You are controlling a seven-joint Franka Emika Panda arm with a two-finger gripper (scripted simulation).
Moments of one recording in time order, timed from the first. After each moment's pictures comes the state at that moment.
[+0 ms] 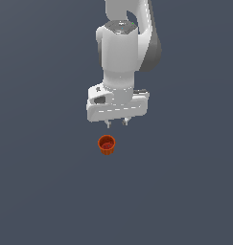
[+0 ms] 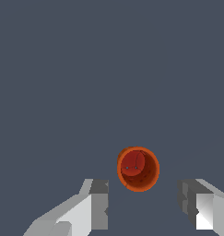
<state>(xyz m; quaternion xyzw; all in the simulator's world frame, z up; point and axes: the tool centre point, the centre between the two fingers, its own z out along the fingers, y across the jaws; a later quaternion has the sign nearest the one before) 0.022 0.004 0.246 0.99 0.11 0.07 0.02</state>
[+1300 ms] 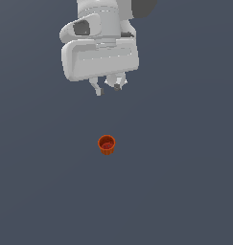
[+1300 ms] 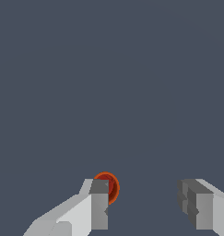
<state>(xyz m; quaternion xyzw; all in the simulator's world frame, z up) 0.020 -0.019 0.395 0.92 0.31 0.22 0.01</state>
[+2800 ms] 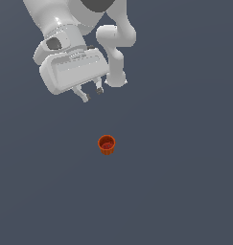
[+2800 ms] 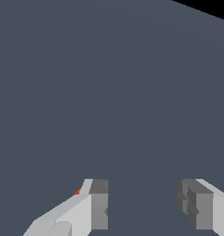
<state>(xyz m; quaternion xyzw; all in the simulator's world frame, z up) 0.014 -0.066 0.374 0.81 0.47 0.33 -0.07</state>
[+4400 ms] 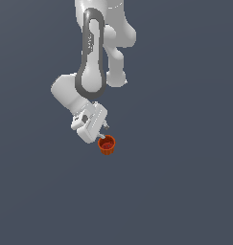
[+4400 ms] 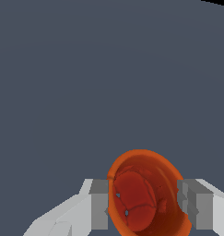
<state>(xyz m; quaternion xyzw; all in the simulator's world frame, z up) -0.025 -0.052 0.124 0.72 0.60 0.31 -0.16</state>
